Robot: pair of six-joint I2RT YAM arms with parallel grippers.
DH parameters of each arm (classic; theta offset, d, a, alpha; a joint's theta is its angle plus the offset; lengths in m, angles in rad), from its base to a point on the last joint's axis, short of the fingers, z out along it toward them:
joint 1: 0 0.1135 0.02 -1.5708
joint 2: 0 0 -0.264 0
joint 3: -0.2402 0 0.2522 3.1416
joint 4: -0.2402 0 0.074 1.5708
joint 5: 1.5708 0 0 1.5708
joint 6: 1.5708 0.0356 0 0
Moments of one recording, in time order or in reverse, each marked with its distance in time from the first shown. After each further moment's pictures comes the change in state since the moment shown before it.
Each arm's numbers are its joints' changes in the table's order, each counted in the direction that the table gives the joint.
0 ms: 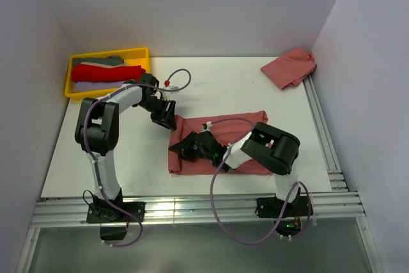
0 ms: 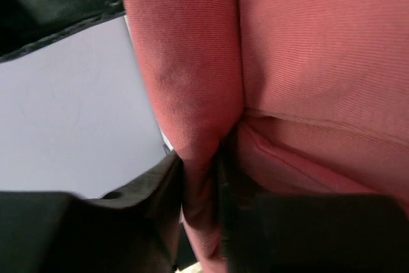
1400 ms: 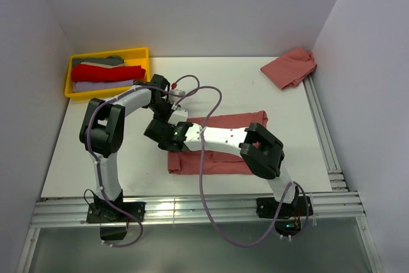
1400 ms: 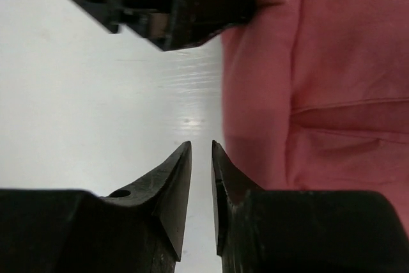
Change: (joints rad) left arm -0.107 0.000 -0.003 0.025 -0.306 -0.020; right arm 0.163 0.108 -0.900 -1.410 0.470 -0.298
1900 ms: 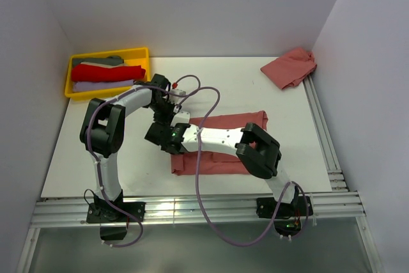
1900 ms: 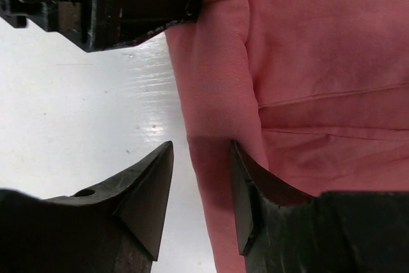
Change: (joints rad) left arm -0.006 0.000 -0.007 -0.006 -0.010 0.002; right arm 0.008 0.042 -0.020 -0.121 0.048 0.006
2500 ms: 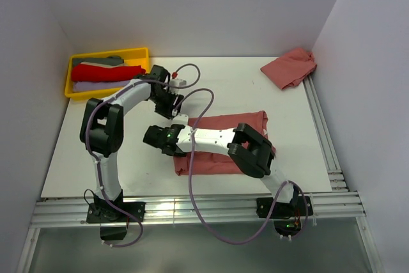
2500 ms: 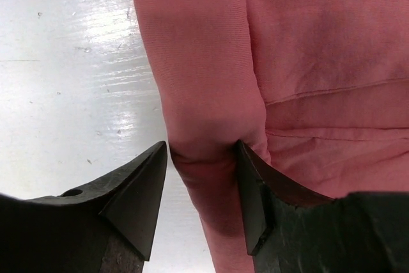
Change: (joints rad) left arm 0.008 0.005 -0.101 -0.017 0.020 -0.018; right arm 0.006 0.076 -0.052 -0.097 0.003 0.002
